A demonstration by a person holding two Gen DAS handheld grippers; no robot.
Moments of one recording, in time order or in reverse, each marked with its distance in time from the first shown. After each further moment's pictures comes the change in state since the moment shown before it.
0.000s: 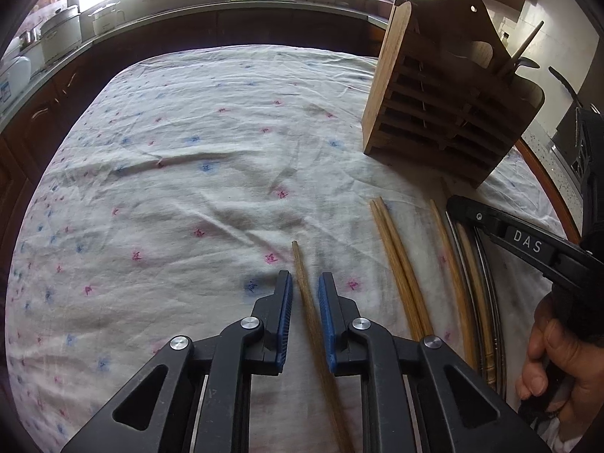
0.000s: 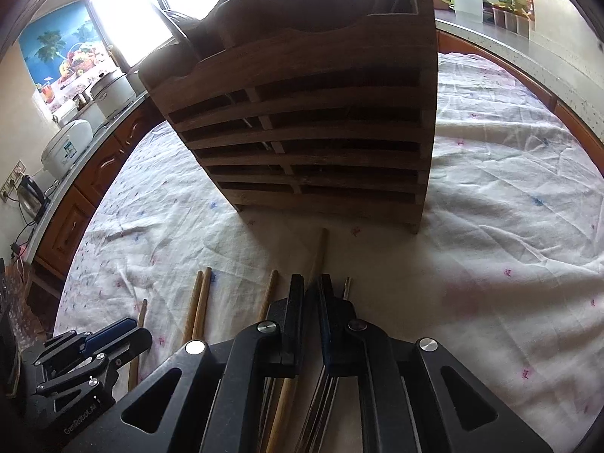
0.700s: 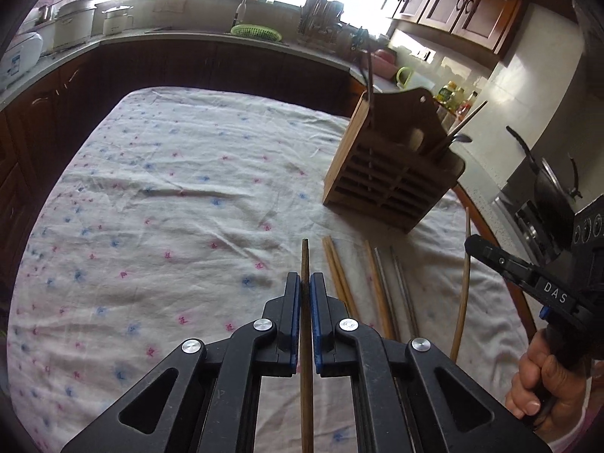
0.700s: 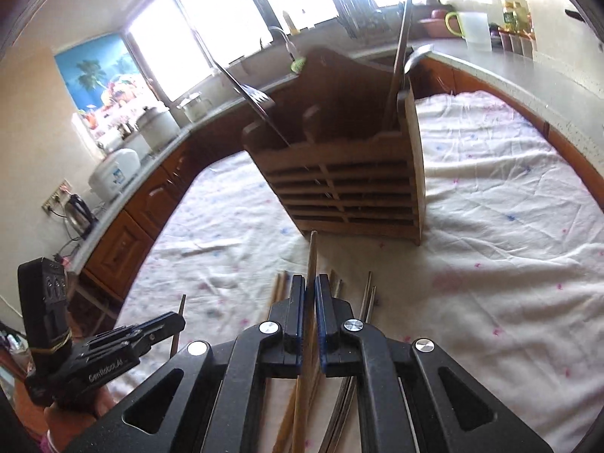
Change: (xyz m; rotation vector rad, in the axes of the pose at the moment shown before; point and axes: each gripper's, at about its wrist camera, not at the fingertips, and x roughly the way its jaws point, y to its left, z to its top) left arm -0.106 0.027 -0.020 -0.095 -0.175 -0.185; right arm -0.111 0.014 -0.015 -0.009 -0.165 0.179
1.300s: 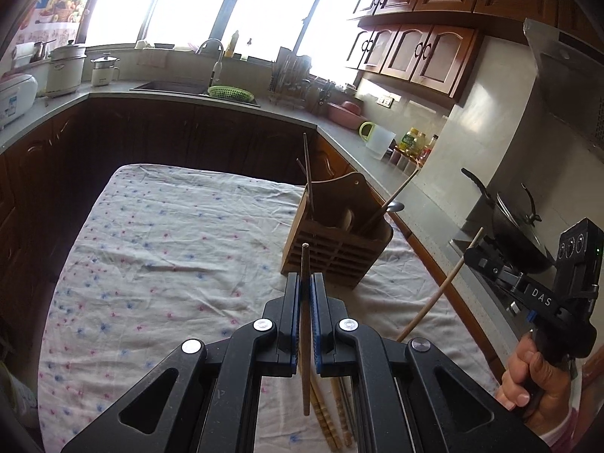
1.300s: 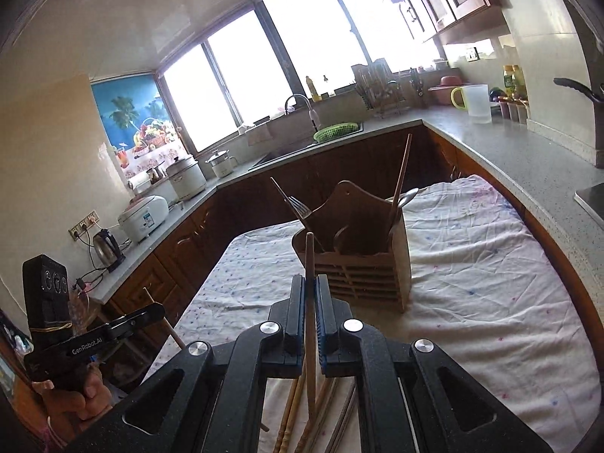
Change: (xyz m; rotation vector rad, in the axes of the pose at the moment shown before) left arm -0.111 -0.021 0.002 0.059 -0.180 -0.074; right arm -0.095 0.018 0.033 -0.048 -0.214 0.036
